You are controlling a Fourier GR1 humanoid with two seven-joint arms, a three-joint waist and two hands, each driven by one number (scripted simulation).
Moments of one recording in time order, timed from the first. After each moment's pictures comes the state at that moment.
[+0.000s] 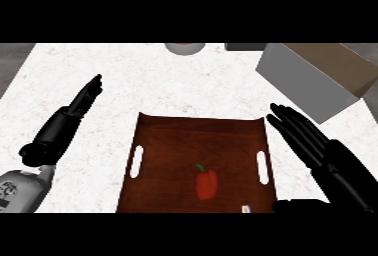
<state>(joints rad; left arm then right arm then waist) -0.24 0.57 -0.30 -1.53 0.20 0.10 -0.10 -0.08 -0.54 0.35 -2.10 0.50 0.06 0.15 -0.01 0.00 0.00</state>
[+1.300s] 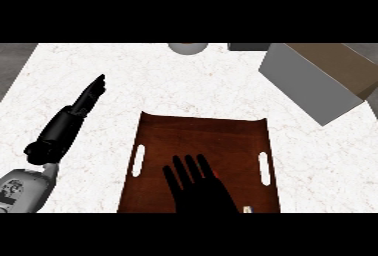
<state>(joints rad) -0.24 0.51 -0.25 -1.51 0.13 0.04 -0.11 -0.34 -0.07 0.88 -1.94 0.81 0.66 0.94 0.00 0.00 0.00</state>
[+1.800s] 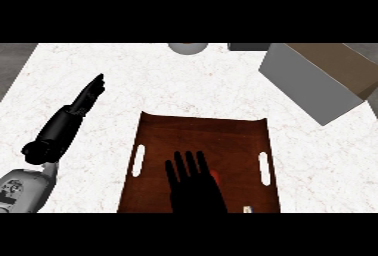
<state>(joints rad) -0.23 0.47 -0.21 -1.51 0.10 -0.01 -0.11 -0.35 -0.03 0.91 -1.81 0.93 0.63 0.94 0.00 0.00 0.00</state>
